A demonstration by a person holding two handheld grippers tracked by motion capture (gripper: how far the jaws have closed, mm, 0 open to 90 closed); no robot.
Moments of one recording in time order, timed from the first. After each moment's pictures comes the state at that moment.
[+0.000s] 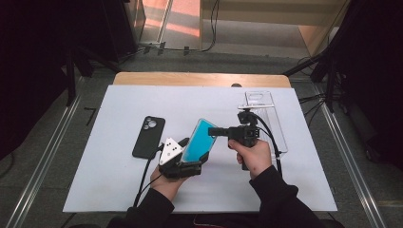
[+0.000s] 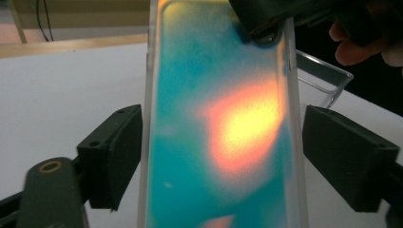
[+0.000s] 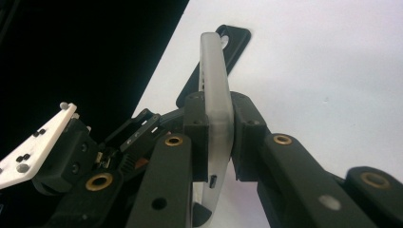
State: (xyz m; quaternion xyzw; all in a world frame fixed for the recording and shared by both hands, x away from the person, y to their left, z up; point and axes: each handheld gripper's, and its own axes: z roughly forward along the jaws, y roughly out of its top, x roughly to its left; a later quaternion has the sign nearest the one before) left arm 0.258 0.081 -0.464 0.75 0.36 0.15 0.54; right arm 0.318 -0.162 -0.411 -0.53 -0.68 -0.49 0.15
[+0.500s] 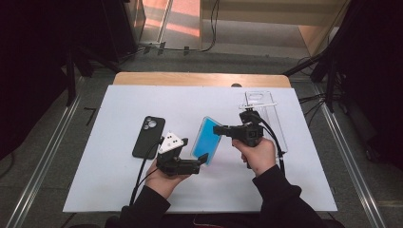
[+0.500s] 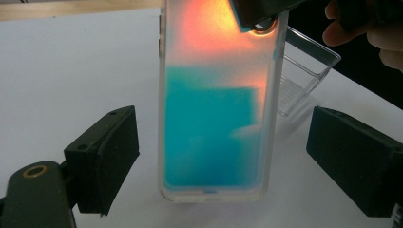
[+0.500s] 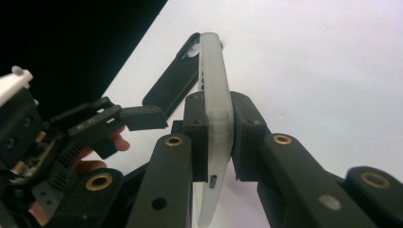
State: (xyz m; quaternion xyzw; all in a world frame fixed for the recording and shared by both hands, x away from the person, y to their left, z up) left arm 0.265 0.087 -0.442 0.79 0.36 0.09 0.50; right arm 0.314 -0.166 -0.404 -0.51 -0.72 -0.47 0.06
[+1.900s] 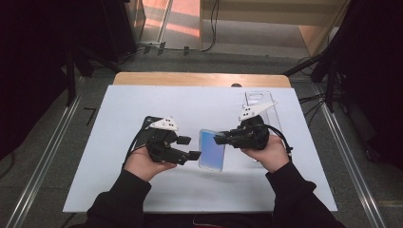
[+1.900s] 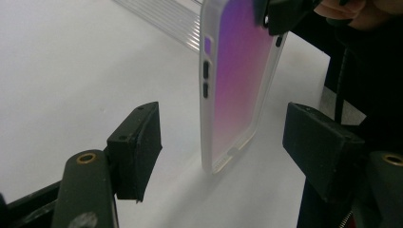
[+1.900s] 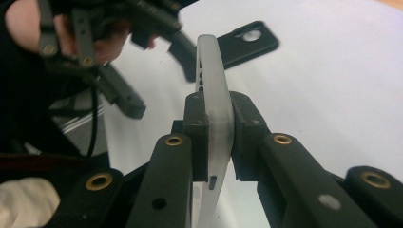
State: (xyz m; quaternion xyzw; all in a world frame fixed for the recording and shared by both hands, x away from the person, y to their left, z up) left arm 0.303 0.108 -0.400 0.86 0.25 -0.04 0.44; right arm 0.300 -0.175 -0.387 -0.27 -0.84 -0.47 0.02
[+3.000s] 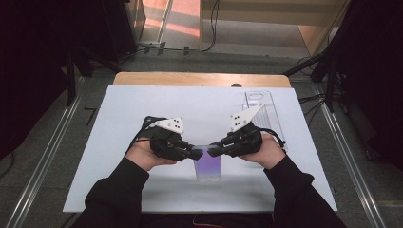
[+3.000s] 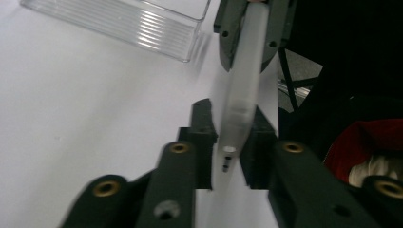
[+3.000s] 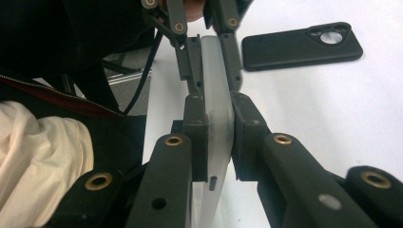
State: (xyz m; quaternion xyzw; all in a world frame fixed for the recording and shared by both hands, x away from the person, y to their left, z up) left arm 0.310 0.099 -0.397 0.89 0.12 -0.09 0.43; right arm 0.303 -0.160 -0.394 -0.12 -0.87 -0.46 0.07
